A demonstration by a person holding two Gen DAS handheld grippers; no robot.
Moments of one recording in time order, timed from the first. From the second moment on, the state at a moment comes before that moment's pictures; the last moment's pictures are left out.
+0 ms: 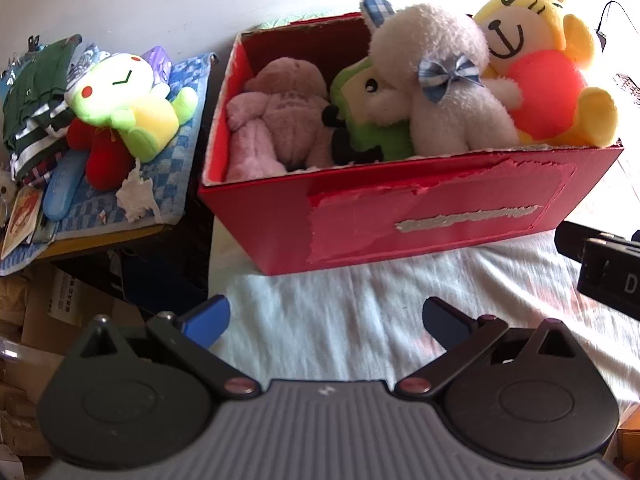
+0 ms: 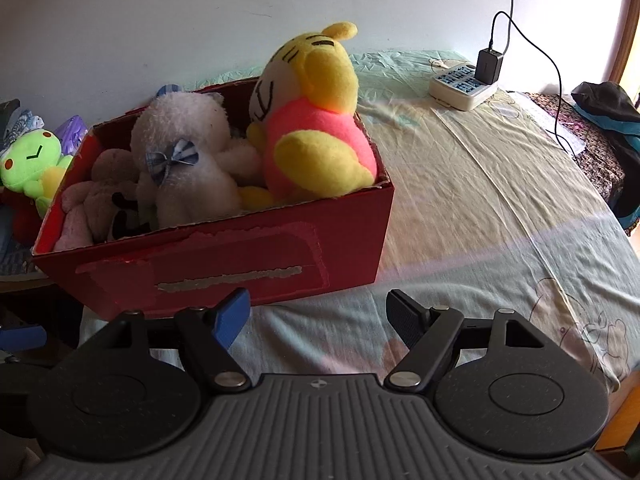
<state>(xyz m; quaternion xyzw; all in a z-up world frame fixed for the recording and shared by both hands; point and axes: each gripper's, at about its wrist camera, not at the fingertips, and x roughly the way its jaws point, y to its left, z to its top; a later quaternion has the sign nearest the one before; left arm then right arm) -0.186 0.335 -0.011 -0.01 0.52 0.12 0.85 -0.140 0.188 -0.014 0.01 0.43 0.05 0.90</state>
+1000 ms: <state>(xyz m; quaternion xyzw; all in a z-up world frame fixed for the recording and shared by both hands) -0.139 0.352 0.076 -0.02 0.46 0.17 0.87 -0.095 0.197 0.076 -0.04 0.36 0.08 0.93</state>
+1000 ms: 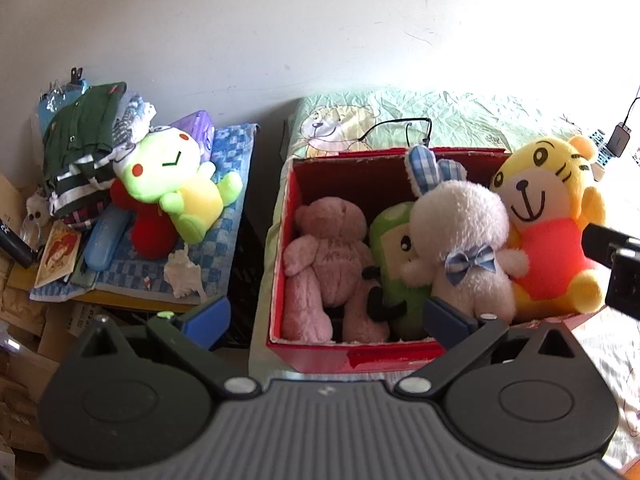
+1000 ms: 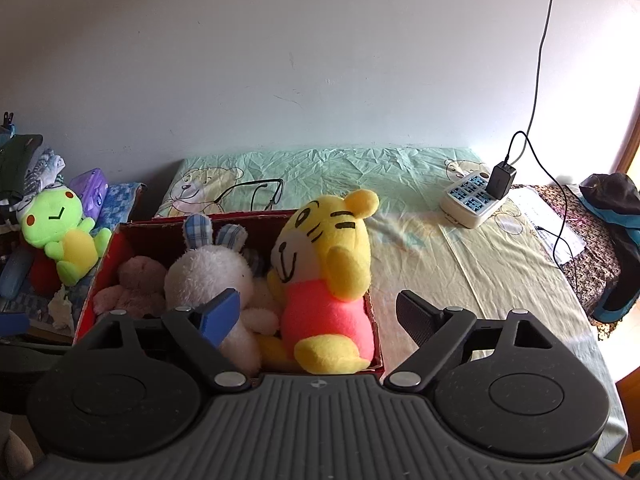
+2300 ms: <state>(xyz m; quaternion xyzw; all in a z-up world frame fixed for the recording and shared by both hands) -0.092 0.317 0.059 -0.02 0.45 0.14 0.88 -0.054 0.169 0.064 -0.02 0.40 0.07 0.92</state>
